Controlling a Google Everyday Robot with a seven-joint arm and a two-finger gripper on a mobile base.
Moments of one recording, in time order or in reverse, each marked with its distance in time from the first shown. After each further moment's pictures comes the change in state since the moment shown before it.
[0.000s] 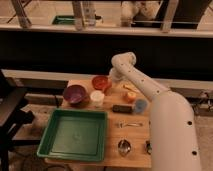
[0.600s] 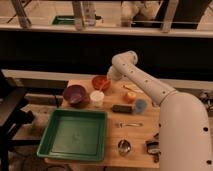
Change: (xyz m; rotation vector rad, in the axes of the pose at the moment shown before) arm -0.011 -0.021 -0.029 0.092 0.035 -0.023
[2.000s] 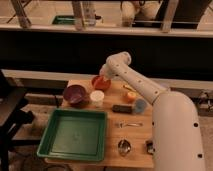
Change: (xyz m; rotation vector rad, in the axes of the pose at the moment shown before) arm -0.024 -0.045 0.025 0.134 -0.027 -0.083
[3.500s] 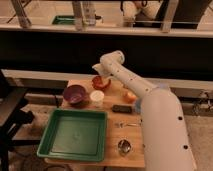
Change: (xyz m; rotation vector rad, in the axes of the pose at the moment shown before) arm -0.013 -0.020 0.021 -0.018 0.014 -0.060
